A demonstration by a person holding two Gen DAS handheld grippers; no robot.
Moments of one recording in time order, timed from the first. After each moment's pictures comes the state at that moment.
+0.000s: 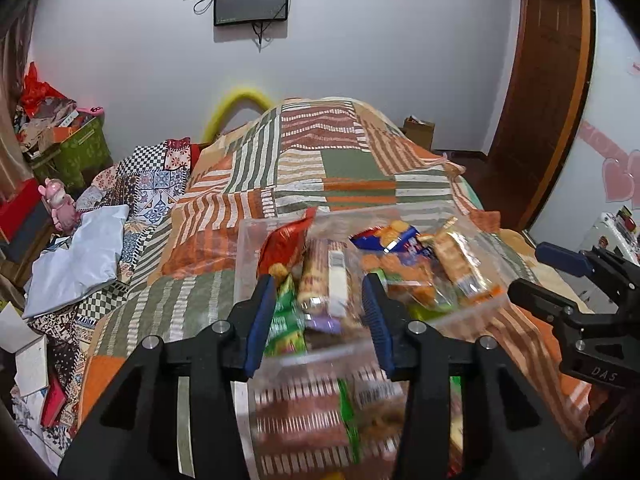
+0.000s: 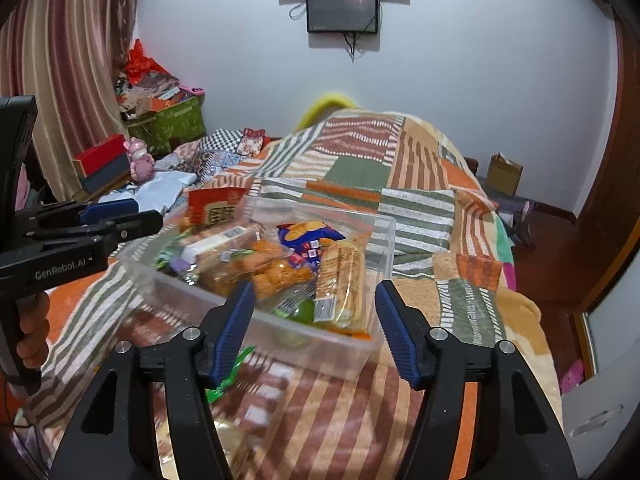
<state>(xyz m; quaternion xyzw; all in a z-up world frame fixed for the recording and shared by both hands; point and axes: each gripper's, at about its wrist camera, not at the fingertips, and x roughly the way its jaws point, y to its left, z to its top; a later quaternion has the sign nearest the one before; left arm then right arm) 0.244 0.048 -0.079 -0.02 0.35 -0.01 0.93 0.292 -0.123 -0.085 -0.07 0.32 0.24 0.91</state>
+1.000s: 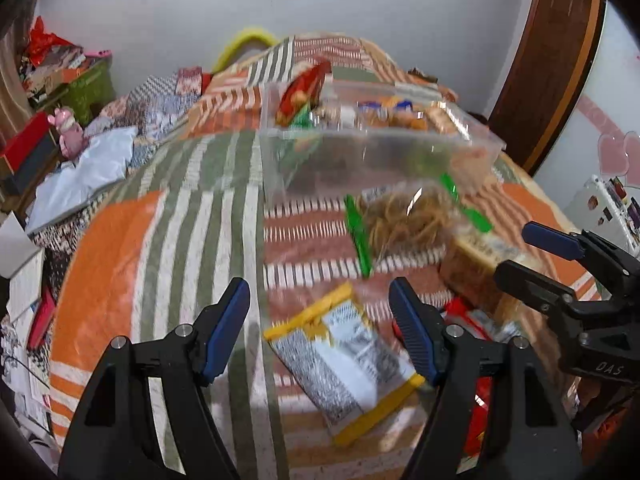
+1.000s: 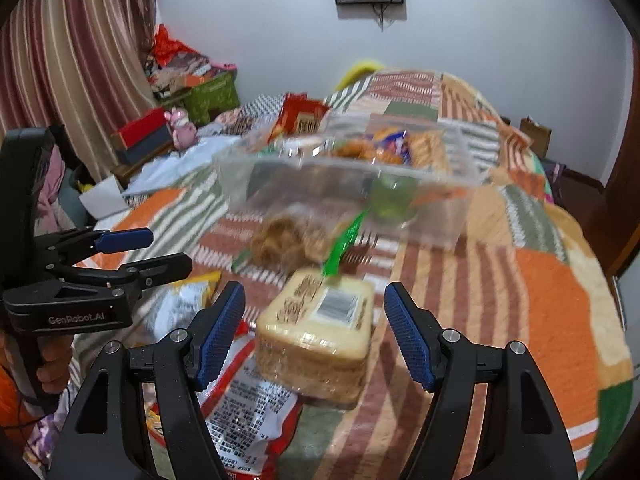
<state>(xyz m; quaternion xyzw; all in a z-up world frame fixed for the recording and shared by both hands) 0.134 0.057 -0.147 -0.05 0.44 -0.01 0.90 0.209 -0.098 -0.142 -0.05 0.38 0.29 0.88</state>
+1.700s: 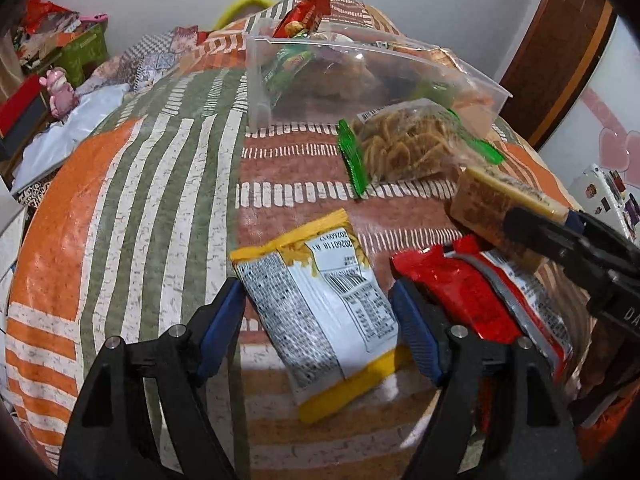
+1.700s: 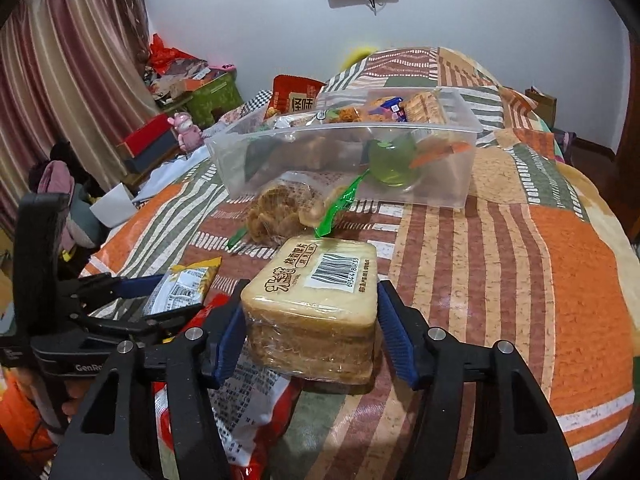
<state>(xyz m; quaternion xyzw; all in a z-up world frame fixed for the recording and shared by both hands) 0.116 0.044 -0.186 -0.08 0.48 -0.01 0.87 0.204 -0.115 -0.159 0.00 0.40 0.30 0.87</state>
